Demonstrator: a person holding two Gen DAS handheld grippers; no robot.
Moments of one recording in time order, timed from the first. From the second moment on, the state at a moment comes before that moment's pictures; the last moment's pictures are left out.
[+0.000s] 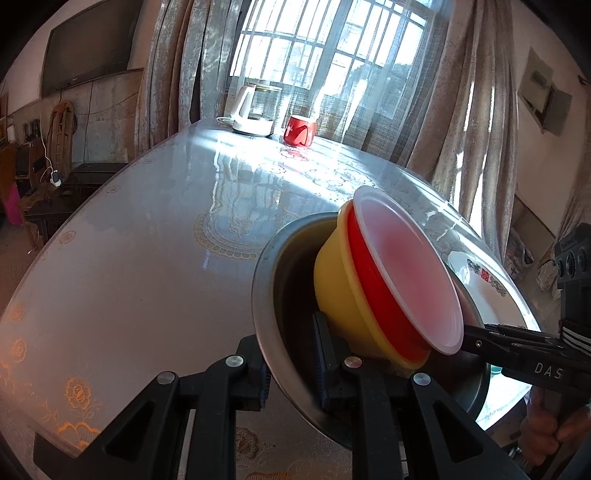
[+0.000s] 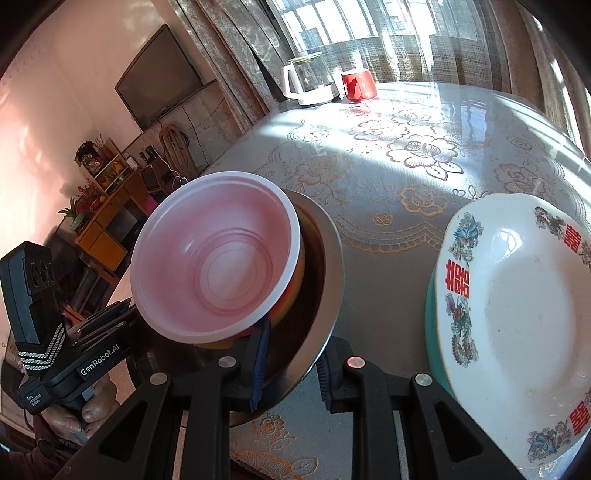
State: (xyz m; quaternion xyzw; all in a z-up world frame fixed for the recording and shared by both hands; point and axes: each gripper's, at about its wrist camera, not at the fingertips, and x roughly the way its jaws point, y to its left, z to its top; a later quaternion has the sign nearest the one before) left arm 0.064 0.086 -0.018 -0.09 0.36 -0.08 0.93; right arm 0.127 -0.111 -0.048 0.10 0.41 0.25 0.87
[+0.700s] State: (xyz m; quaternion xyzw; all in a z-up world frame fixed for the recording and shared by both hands) left arm 0.070 0.029 0.003 -0.05 0.36 -0.13 0.92; right arm 0.102 -0.168 -0.029 0.14 0.38 0.22 0.89
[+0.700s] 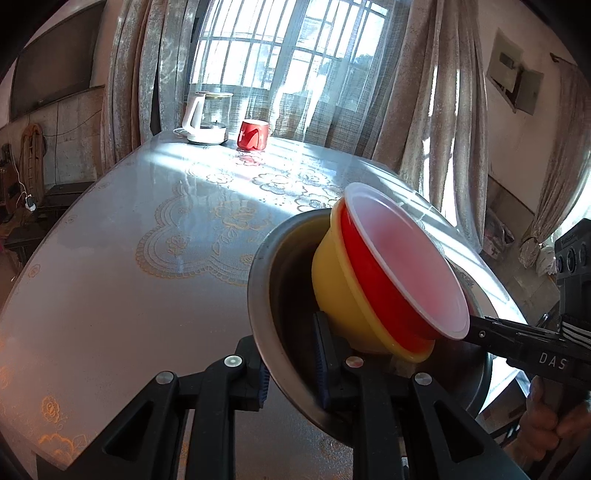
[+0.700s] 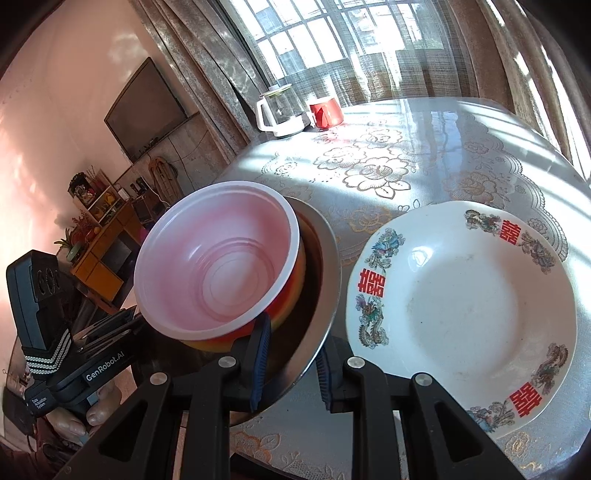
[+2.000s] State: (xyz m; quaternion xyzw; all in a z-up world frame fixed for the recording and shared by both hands) left arm 0.127 -0.124 -0.012 0.01 0.41 -0.25 0.88; right arm 0.082 -0.308 -0.045 0.25 0.35 0.05 0.90
